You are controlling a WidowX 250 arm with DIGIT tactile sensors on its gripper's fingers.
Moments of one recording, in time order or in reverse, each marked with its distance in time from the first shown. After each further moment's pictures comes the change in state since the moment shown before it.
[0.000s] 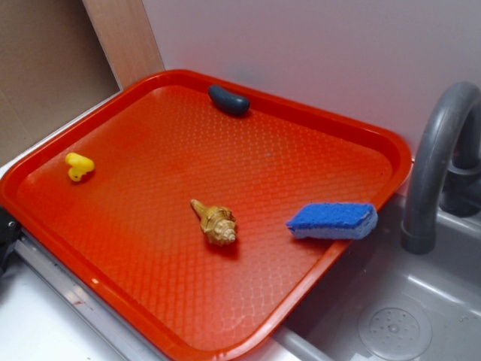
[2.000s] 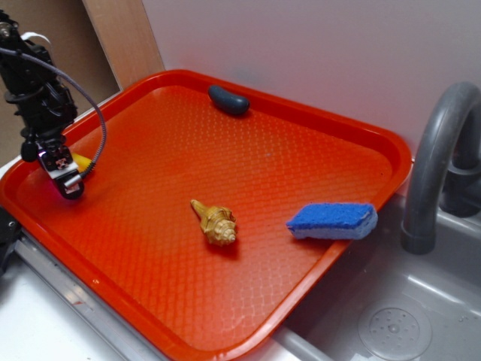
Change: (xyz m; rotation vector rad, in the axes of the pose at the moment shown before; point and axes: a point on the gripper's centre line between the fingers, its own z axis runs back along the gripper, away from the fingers) arm 0.003 0.011 -0.175 0.035 0.162 -0.214
